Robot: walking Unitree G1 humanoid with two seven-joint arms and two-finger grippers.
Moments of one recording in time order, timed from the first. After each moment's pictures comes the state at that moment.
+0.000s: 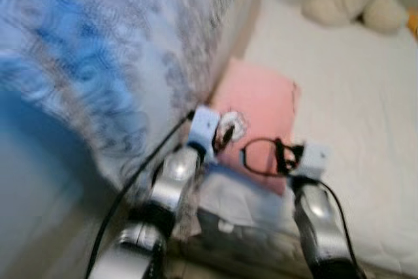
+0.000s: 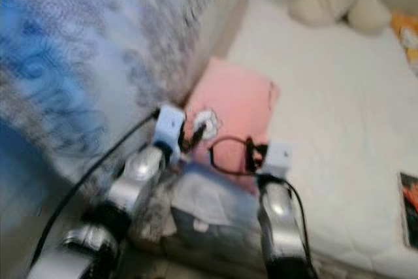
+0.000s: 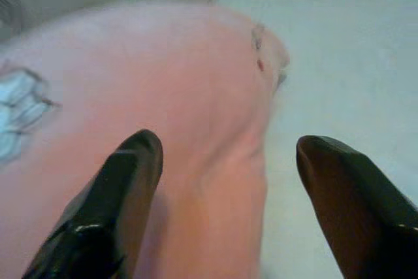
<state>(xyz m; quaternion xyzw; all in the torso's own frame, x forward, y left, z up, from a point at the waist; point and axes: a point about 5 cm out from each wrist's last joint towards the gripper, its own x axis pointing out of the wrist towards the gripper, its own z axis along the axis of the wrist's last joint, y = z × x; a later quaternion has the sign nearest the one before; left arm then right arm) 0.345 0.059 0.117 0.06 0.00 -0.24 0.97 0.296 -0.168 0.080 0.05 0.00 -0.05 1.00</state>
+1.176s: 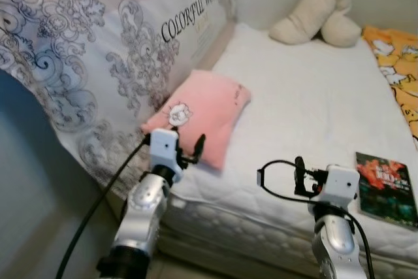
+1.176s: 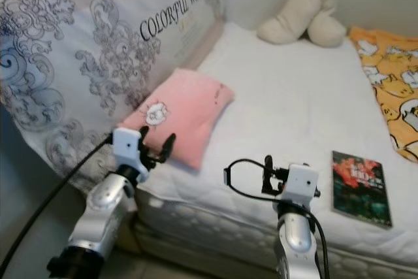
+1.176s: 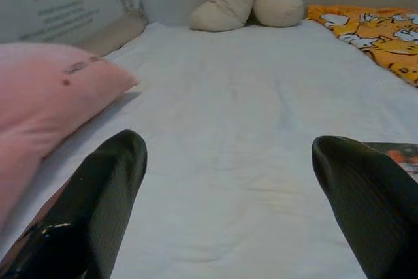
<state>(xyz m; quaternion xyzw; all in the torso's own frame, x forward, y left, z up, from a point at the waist) 0.315 0.111 0.102 -0.03 -0.03 -0.17 0.98 0.260 -0.190 0.072 0.02 0.00 -0.11 0.99</state>
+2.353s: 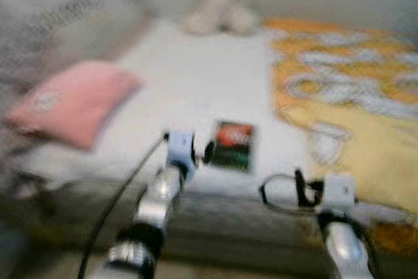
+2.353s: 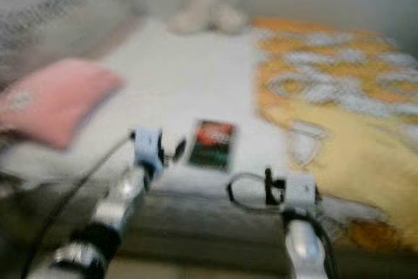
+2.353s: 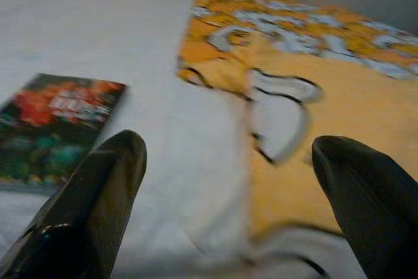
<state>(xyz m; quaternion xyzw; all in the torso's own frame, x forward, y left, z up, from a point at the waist) 0.346 0.099 0.091 0.00 0.04 -0.15 0.99 0.248 -0.192 0.052 -0.04 0.05 -0.06 1.00</state>
